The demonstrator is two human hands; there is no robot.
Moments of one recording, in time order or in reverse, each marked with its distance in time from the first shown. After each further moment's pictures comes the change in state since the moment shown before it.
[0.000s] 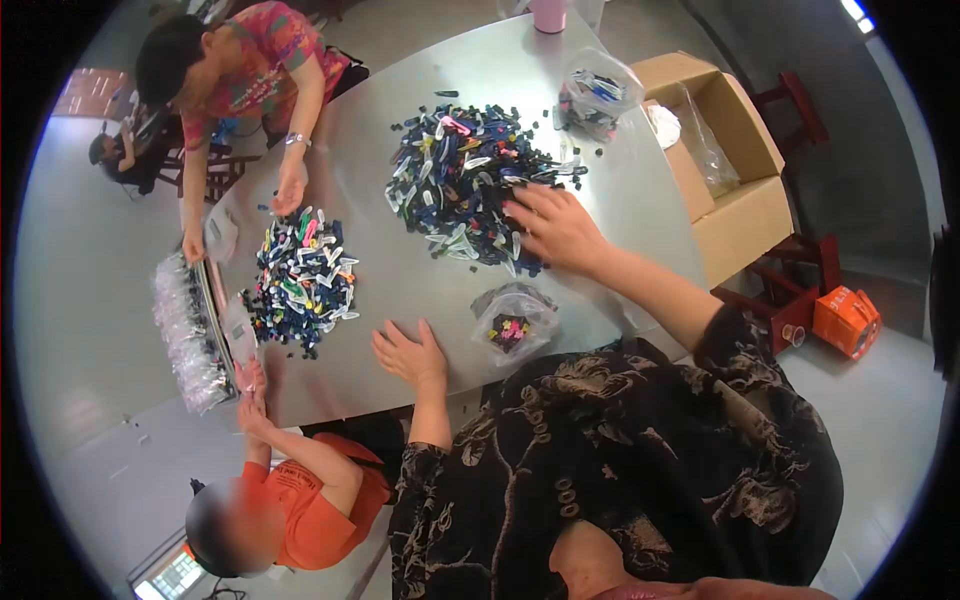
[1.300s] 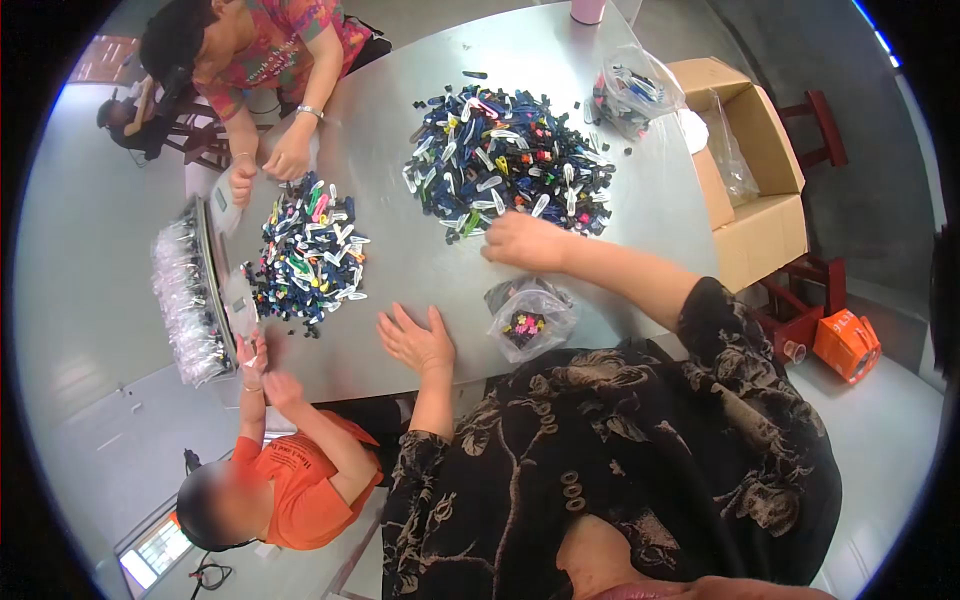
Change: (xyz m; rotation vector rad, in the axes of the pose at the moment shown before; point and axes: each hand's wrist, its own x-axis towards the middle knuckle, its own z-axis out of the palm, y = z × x) left_hand 0.000 0.000 -0.001 -0.005 -0.048 -0.024; right_hand 0.043 -0.019 0.070 -0.024 -0.432 -0.535
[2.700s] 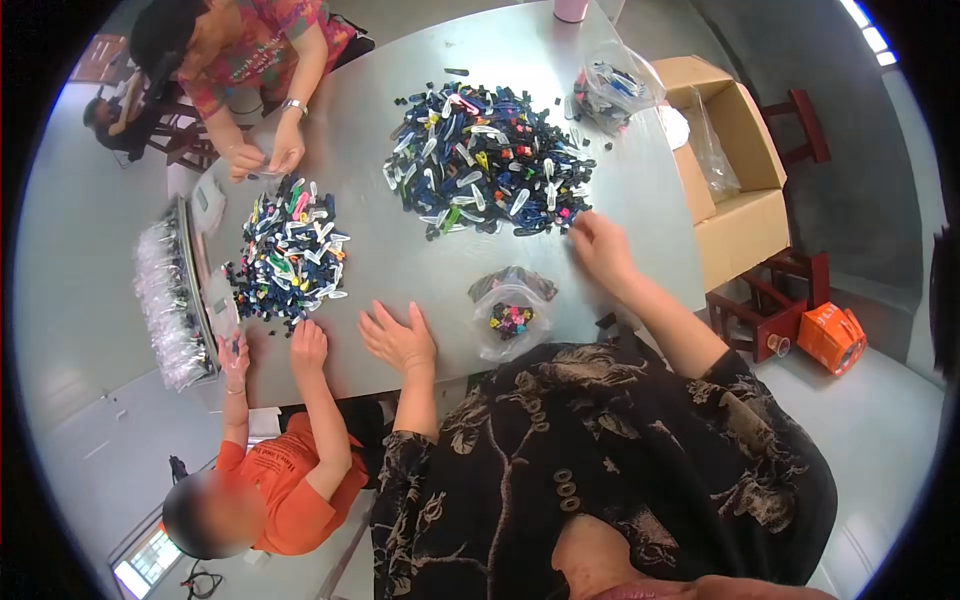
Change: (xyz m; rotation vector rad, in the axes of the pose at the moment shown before) left_hand -0.001 -0.003 0.004 0.009 0.050 0.035; right_hand -0.123 -0.030 -0.009 0.429 0.520 1.053
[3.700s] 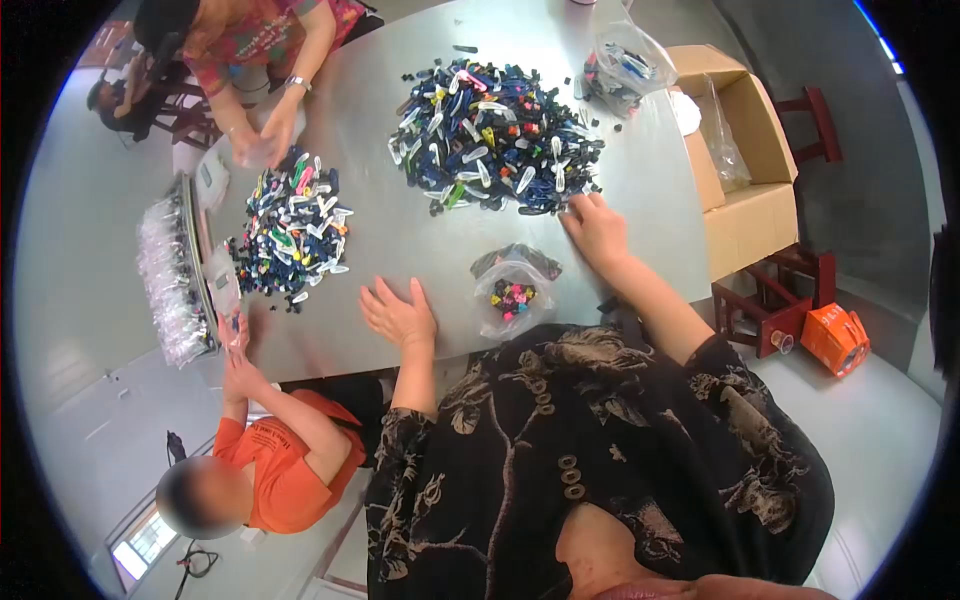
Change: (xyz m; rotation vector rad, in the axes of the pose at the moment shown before) left_hand 0.000 0.000 -0.001 -0.006 -0.062 -0.051; right_hand 0.000 0.012 0.025 -0.313 0.093 -0.140
